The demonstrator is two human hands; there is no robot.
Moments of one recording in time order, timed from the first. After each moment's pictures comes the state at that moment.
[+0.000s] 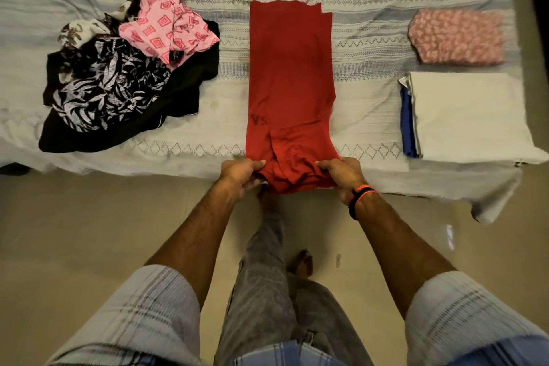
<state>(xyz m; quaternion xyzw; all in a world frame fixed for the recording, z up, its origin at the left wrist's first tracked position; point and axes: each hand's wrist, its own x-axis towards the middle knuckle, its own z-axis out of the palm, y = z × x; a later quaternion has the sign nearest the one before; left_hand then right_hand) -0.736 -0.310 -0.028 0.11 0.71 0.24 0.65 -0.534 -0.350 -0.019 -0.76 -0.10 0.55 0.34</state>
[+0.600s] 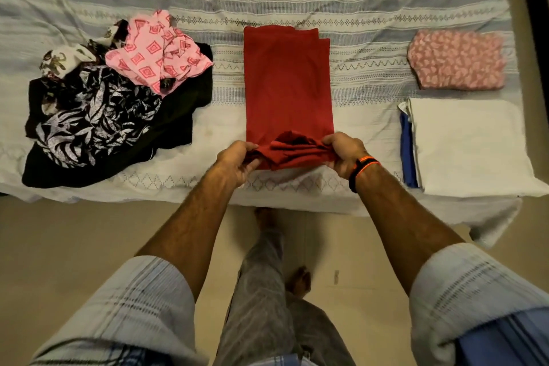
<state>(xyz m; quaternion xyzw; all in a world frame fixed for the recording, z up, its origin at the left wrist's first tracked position) -0.716 -0.188 -0.014 0.02 0.67 0.26 0.69 -0.512 -0.214 0.004 -0.74 -0.01 0.57 0.35</state>
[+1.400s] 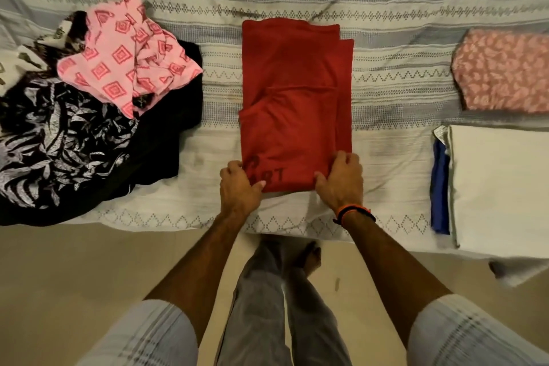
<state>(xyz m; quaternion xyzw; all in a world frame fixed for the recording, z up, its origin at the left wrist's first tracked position) -0.712 -0.146 -0.105 0.49 0.76 0.01 0.42 -0.519 -0.164 -0.087 -0.83 -0.46 0.32 -0.01</state>
